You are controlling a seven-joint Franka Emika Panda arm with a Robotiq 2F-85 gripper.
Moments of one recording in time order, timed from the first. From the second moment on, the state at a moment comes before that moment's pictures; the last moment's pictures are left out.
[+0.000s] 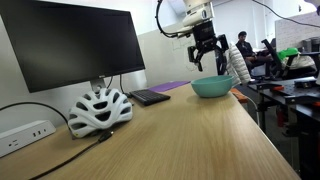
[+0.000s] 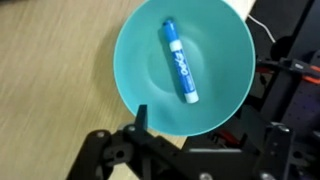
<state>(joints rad) 0.10 -0.11 -0.02 -2.59 -0.25 2.39 -1.70</state>
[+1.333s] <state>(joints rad) 0.03 -0.03 -0.09 -2.77 -0.08 2.78 -2.29</state>
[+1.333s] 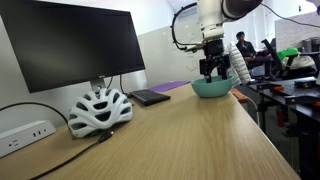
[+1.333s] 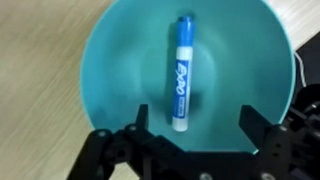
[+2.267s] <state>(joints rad) -0.01 0.12 -0.05 -2.70 -0.15 2.80 -2.20</state>
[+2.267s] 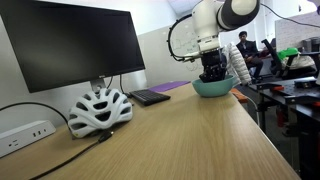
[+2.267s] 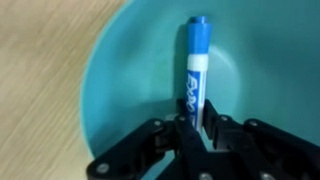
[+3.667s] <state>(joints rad) 0.12 0.00 0.04 -2.46 -0.09 2.53 -1.63</state>
